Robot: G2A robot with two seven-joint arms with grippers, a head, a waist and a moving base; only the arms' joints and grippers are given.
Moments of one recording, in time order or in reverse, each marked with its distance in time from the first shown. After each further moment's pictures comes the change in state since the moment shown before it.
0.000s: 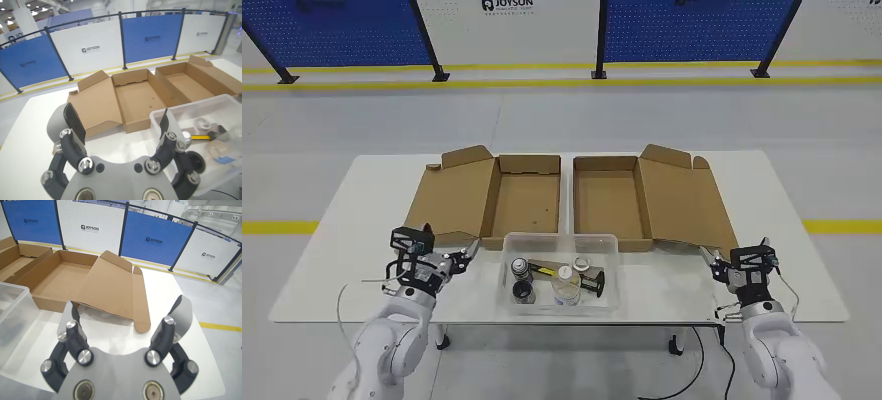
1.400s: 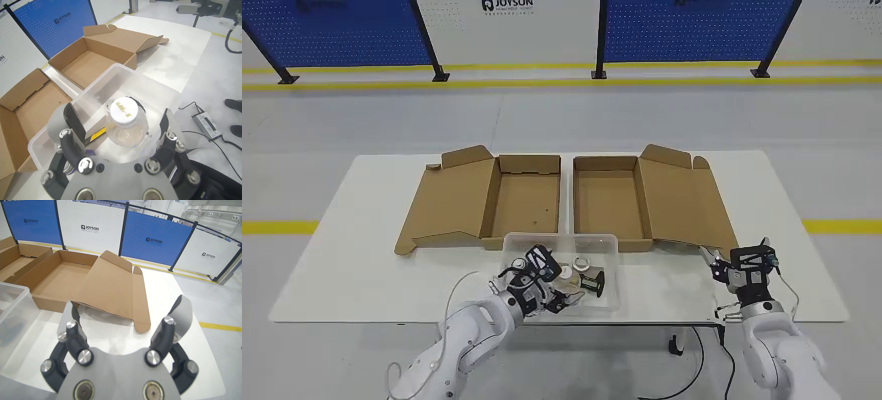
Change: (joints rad) left arm -0.221 -0.027 0.460 0.101 0.145 -0.211 -0.193; right arm 0.000 0.000 0.000 0.000 0.000 0.000 0.000
